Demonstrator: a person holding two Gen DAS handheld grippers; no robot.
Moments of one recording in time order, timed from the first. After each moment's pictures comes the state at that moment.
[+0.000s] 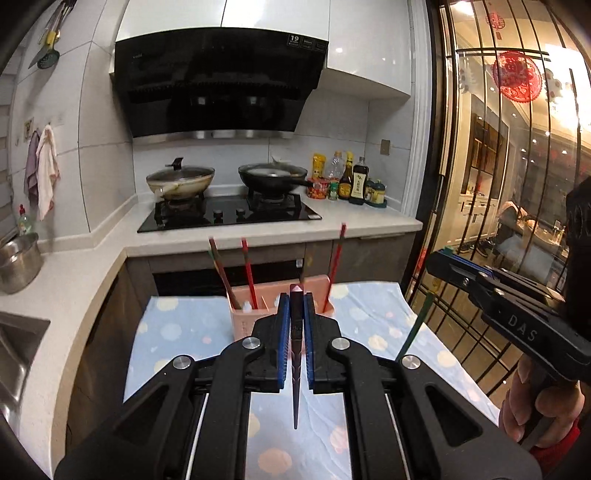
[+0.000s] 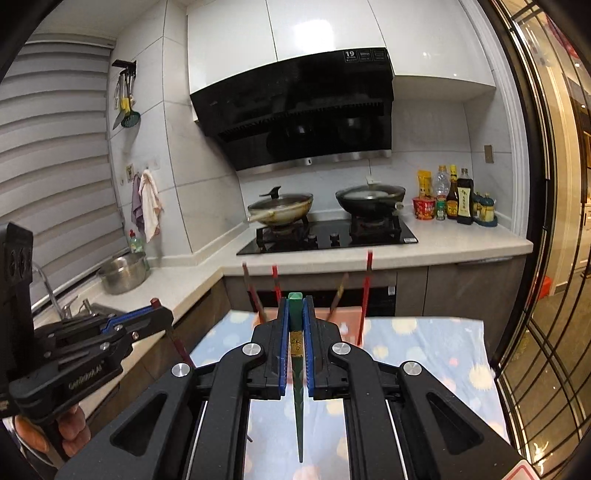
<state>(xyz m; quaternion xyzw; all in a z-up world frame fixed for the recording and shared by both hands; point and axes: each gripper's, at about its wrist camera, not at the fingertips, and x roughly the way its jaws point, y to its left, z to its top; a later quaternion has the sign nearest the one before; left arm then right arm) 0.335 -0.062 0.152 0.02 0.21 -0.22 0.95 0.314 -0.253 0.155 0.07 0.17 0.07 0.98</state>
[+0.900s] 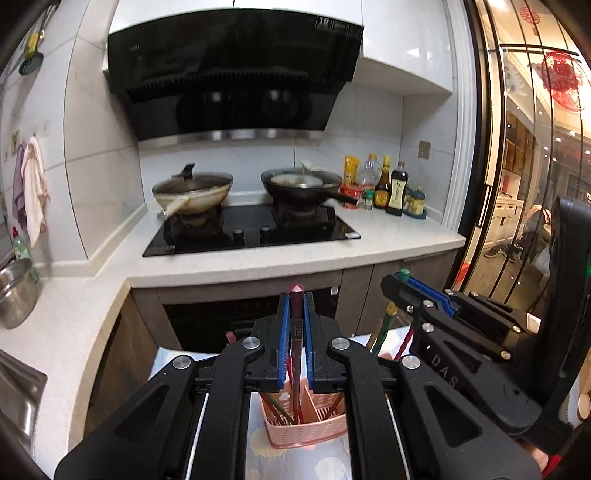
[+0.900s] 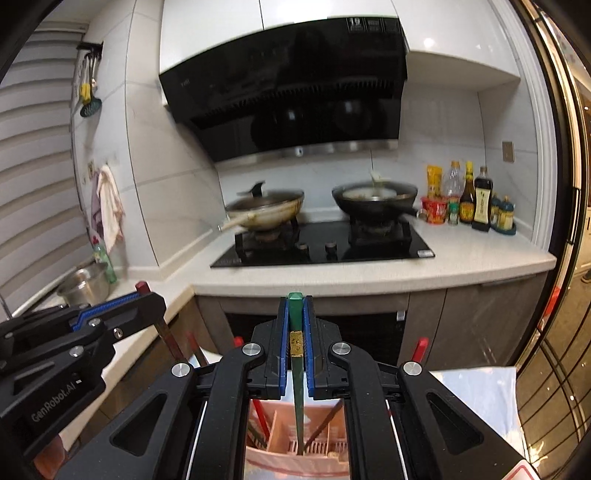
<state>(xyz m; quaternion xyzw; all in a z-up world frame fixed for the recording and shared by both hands) 0.497 -0.085 0.169 0.03 0.23 -0.18 0.96 0.511 -0.235 0.147 0.07 0.21 0.05 0.97</state>
